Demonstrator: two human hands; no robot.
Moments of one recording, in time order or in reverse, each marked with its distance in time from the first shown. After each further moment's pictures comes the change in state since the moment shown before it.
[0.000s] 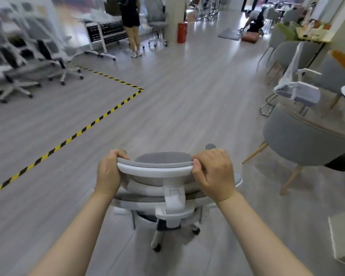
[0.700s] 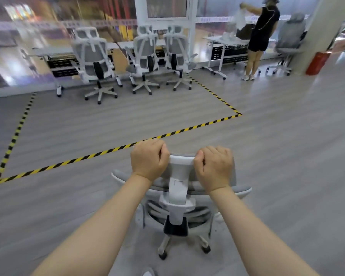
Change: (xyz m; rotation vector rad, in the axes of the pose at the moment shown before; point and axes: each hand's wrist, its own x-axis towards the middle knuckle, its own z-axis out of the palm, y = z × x) left_hand 0.120 -0.029 -0.112 0.998 0.505 0.212; right_hand 0.161 -0.107 0.248 0.216 -0.016 -0.215
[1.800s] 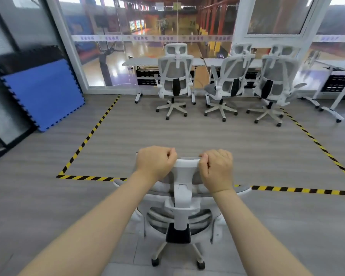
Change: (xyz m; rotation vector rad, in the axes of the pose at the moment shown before) left_hand 0.359 -0.399 0.124 0.459 -0.156 -0.358; right_hand 0.357 -0.151 0.516 0.474 -0.080 -0.279
